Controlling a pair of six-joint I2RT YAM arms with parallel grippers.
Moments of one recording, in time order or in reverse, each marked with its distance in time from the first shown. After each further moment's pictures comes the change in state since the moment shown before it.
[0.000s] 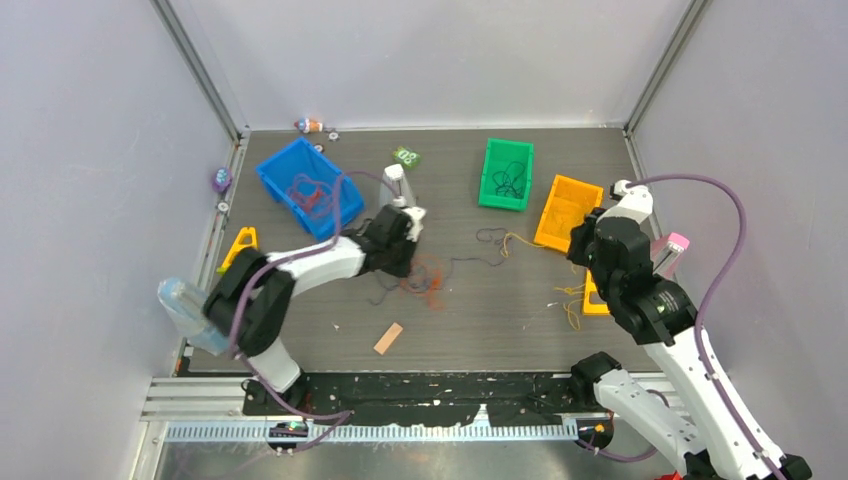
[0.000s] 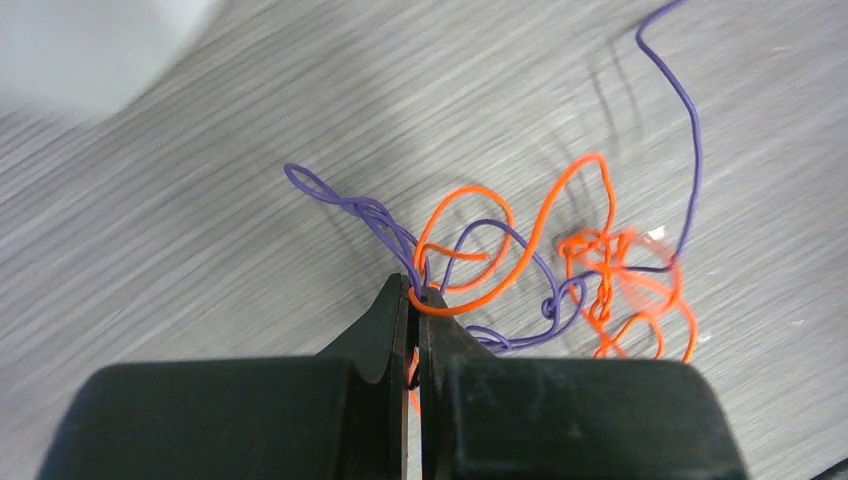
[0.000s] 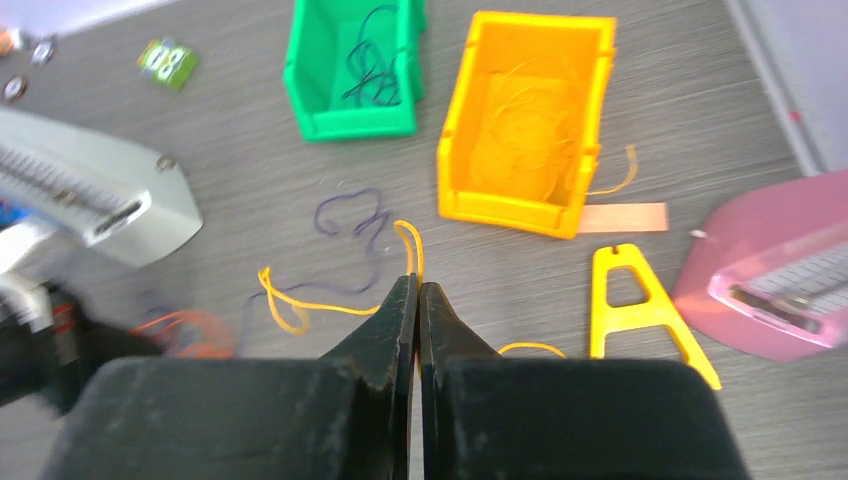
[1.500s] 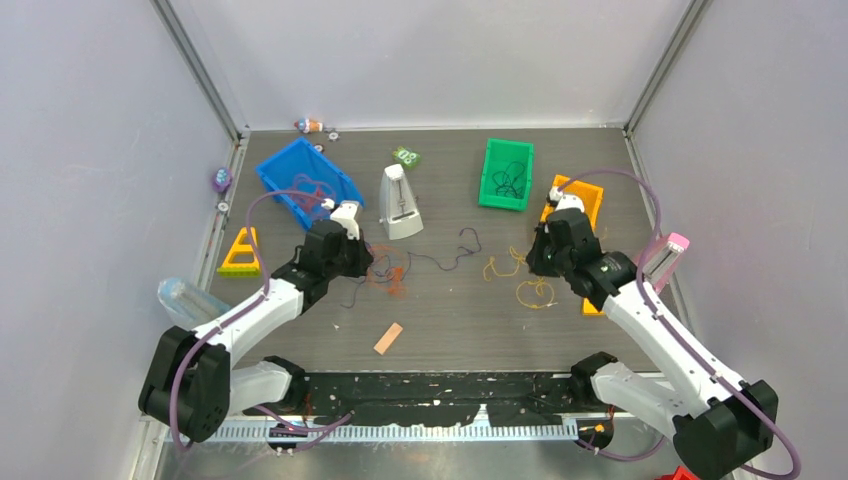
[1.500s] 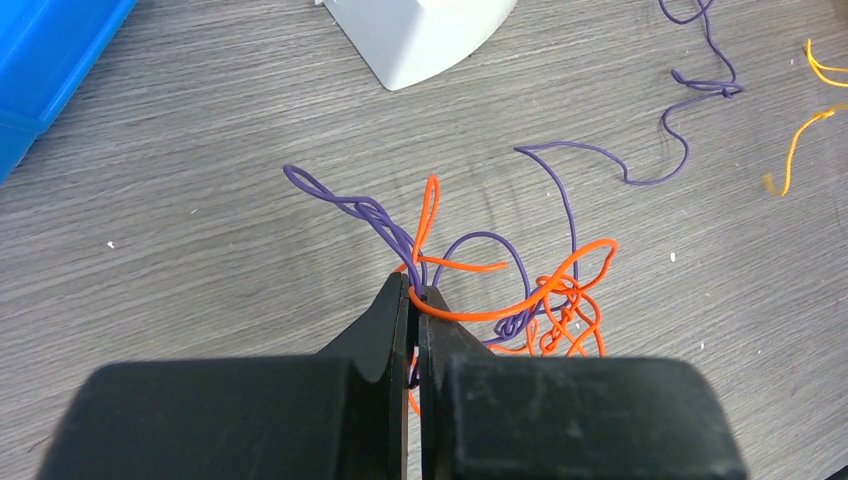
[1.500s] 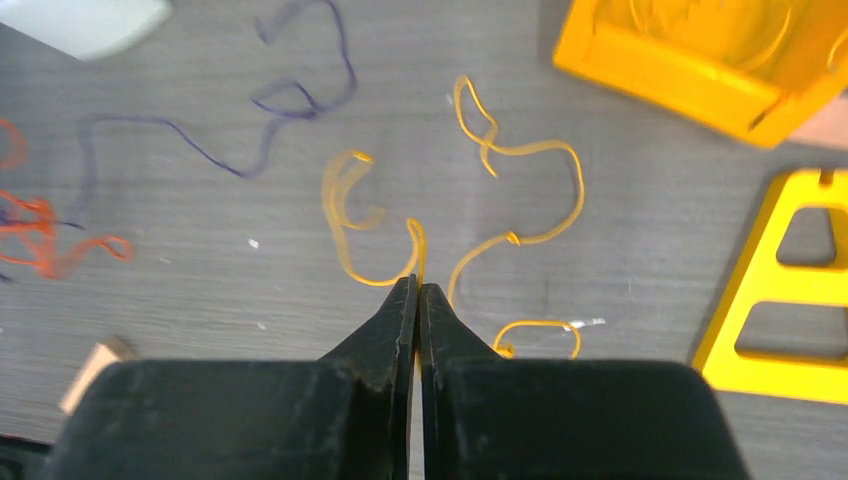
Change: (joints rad) left arm 0.281 -0.576 -0.454 0.221 -0.008 -0.074; right arm -0.004 0.249 -0.095 0.071 -0.273 0.001
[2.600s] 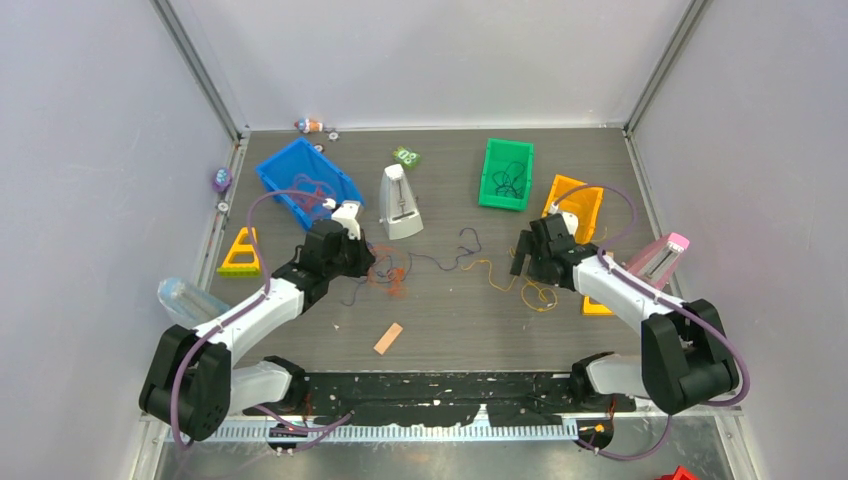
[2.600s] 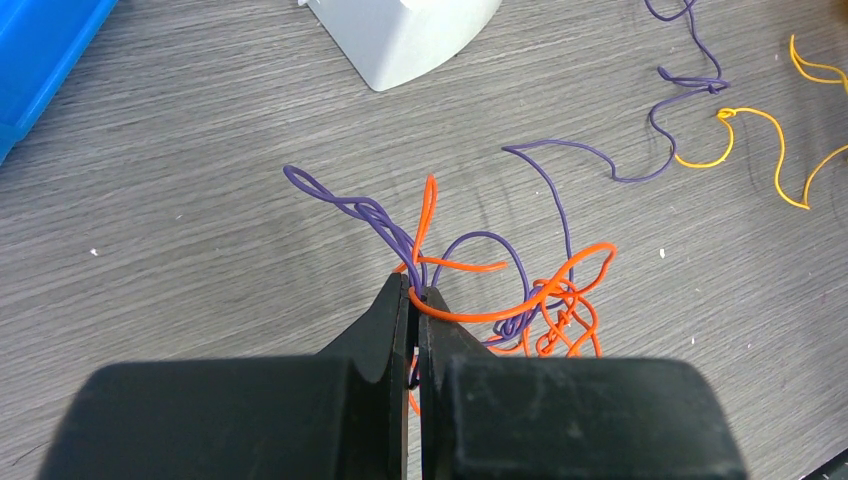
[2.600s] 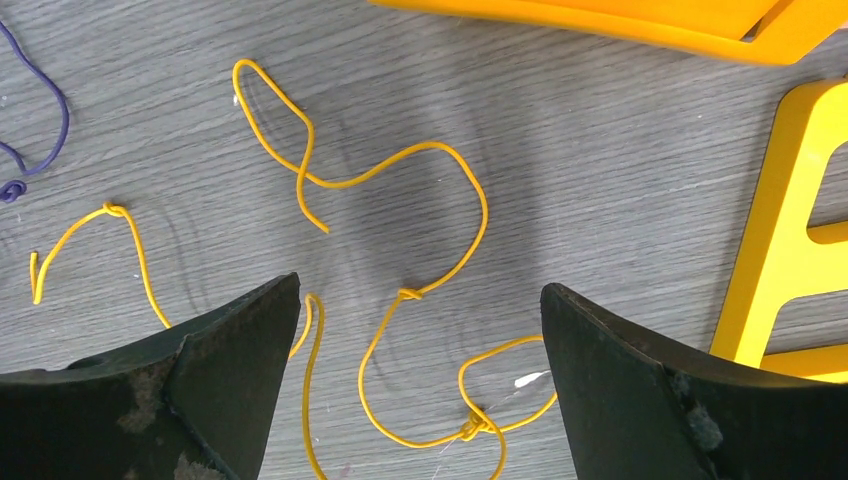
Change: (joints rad) left arm -0.001 0.007 0.000 0.011 0.026 0.000; right arm -0.096 0.328 -0.178 0.204 0.103 0.101
